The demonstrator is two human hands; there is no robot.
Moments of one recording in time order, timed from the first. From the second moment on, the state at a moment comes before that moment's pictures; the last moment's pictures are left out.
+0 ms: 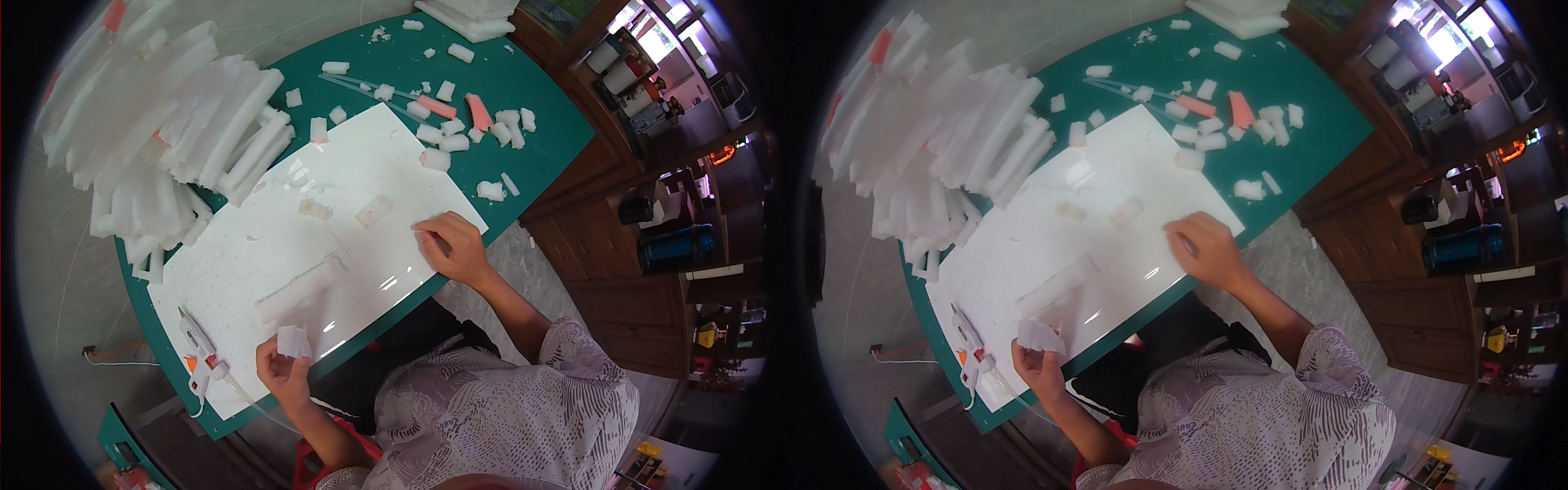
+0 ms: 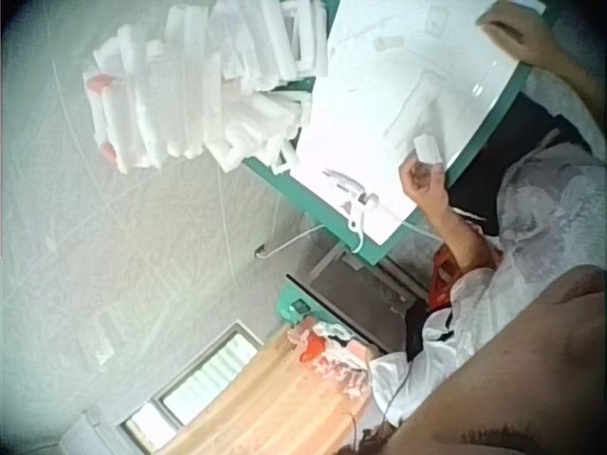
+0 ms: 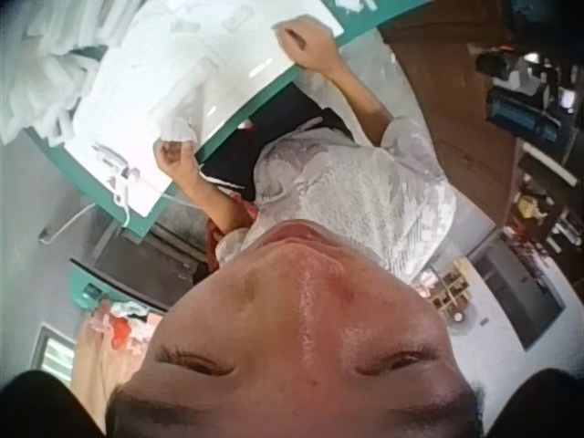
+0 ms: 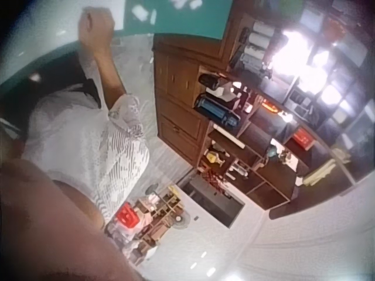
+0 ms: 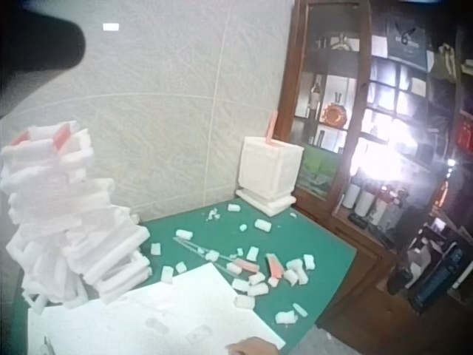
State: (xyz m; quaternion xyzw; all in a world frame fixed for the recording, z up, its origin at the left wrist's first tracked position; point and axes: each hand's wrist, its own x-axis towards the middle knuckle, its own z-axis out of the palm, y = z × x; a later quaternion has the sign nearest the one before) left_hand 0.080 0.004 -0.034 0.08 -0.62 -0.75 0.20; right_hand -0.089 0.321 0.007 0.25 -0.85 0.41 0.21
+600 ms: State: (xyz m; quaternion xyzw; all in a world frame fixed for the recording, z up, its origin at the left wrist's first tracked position) left_hand 0.080 0.006 -0.031 0.09 -0.62 -0.75 0.20; right_hand -0.088 0.321 0.006 0.25 -0.86 0.41 0.21
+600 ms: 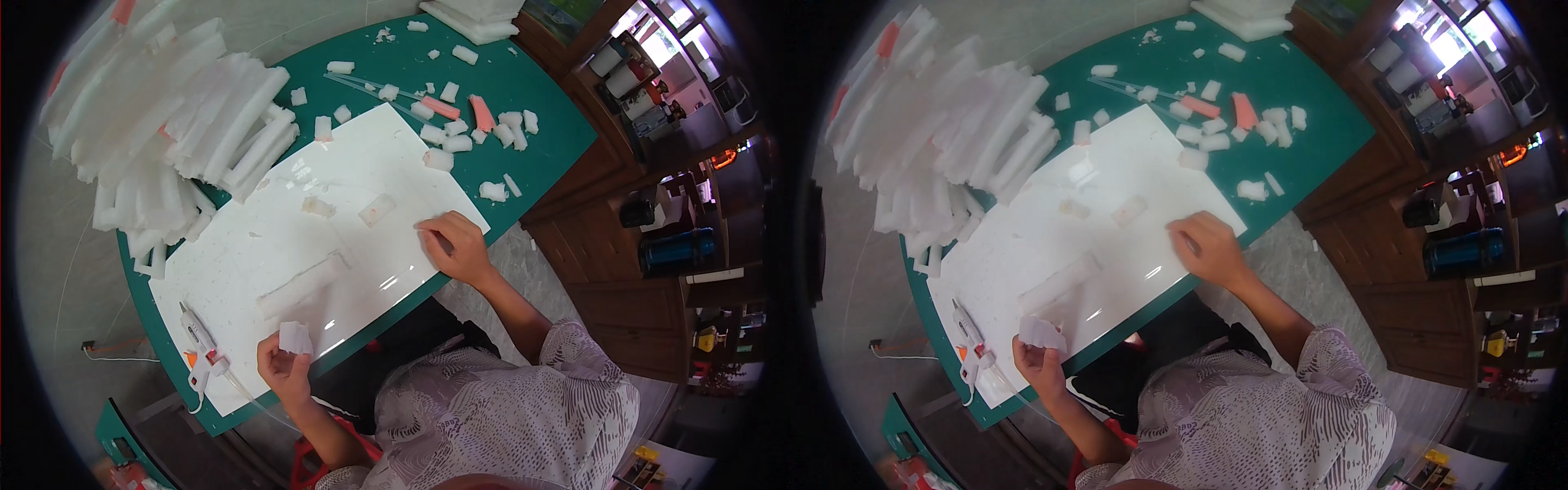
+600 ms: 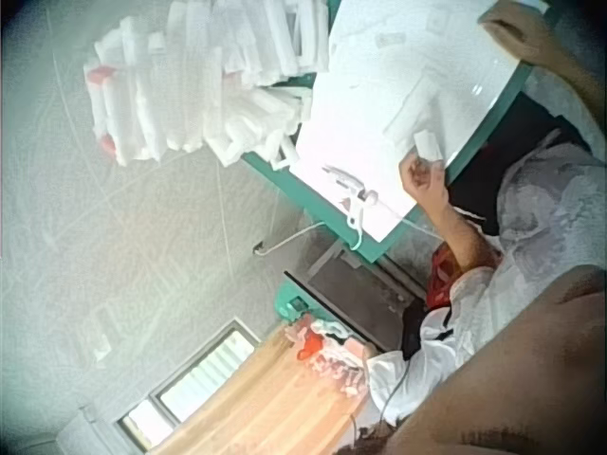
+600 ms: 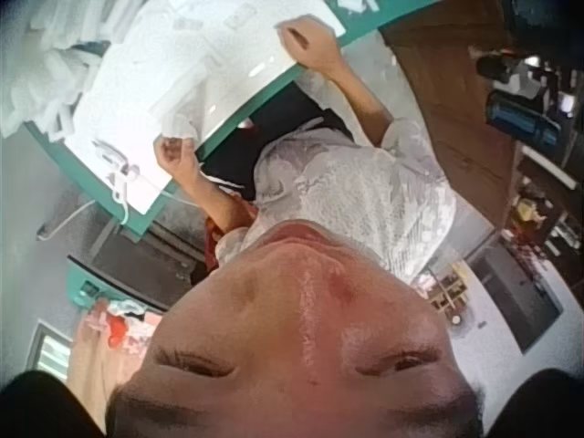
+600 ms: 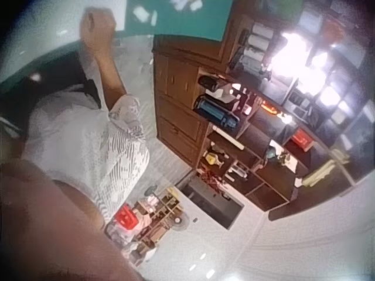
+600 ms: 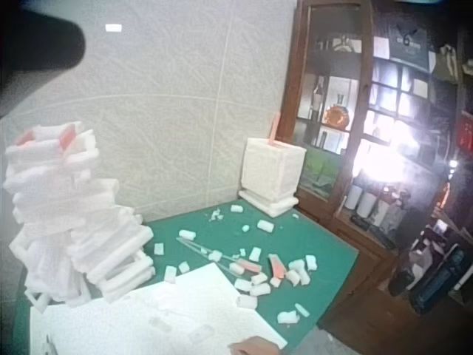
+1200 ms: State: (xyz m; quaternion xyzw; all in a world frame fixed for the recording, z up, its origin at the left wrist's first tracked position) left_hand 0.077 0.010 -0.025 0.07 -0.58 -0.79 0.20; right_hand -0.107 0.365 0.028 0.13 -0.88 0.43 0.17
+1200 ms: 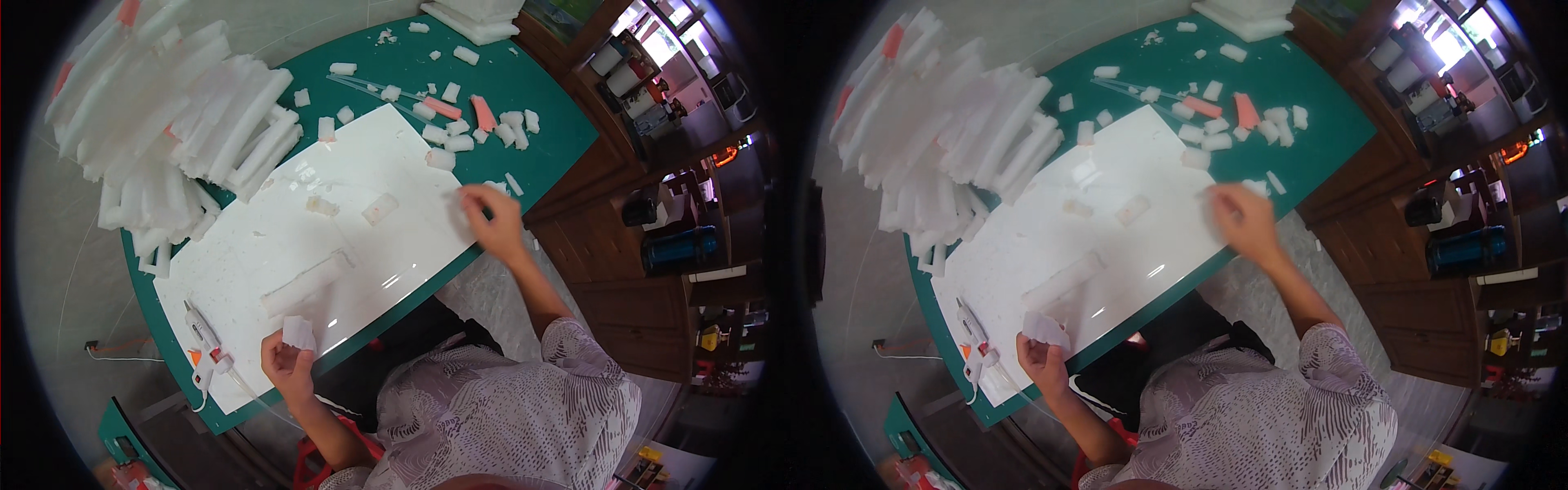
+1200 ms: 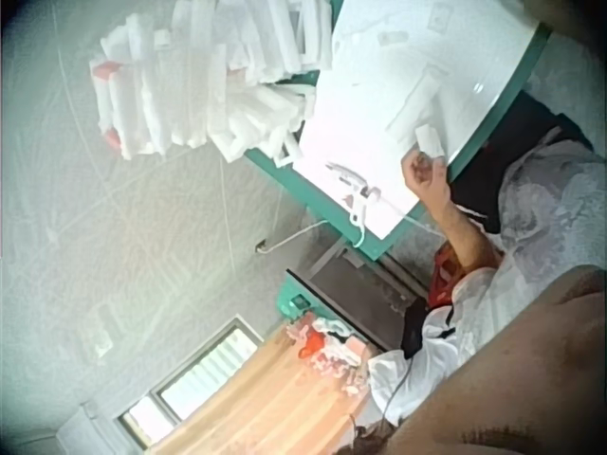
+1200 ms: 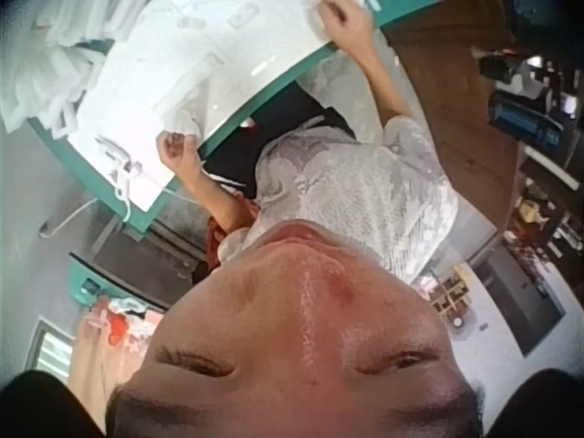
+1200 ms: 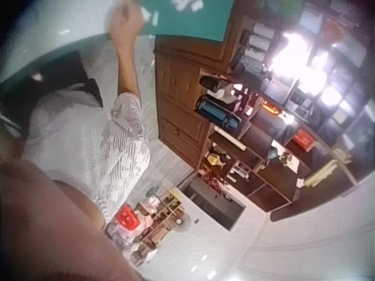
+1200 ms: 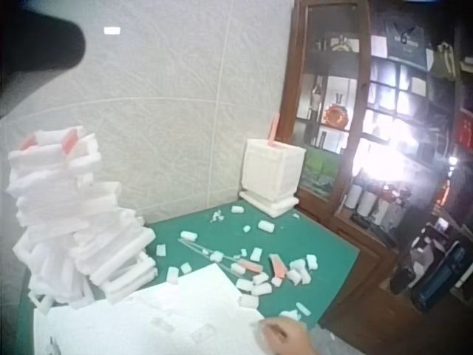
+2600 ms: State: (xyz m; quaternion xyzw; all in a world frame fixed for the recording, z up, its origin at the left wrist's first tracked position) left_hand 0.076 0.009 -0.025 0.03 -0.58 -0.79 0.20; right_hand -0.192 0.488 0.024 -0.04 -0.84 0.52 0.15
